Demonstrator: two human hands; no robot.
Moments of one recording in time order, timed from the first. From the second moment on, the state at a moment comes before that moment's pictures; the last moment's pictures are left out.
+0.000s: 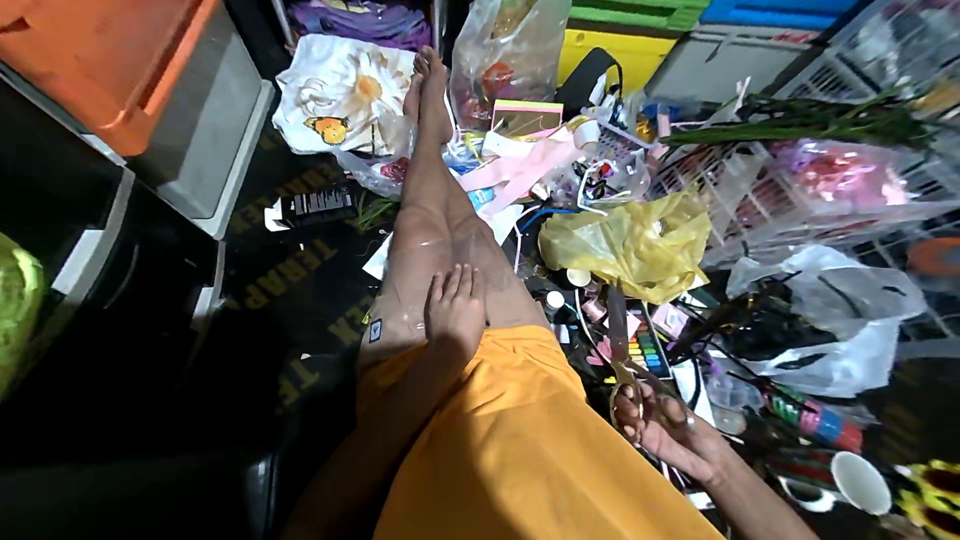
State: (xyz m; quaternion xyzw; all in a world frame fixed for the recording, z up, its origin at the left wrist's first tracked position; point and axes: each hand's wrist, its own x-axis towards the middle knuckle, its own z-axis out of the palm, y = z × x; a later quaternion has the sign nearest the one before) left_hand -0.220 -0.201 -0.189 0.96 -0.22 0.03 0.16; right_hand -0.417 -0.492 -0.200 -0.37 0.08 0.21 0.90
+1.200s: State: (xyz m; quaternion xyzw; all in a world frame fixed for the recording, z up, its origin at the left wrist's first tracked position) left_hand -0.234 -0.204 -0.203 0.95 -0.28 0.04 0.16; right_hand -0.382 -0.398 -0.169 -0.35 0.14 0.16 0.91
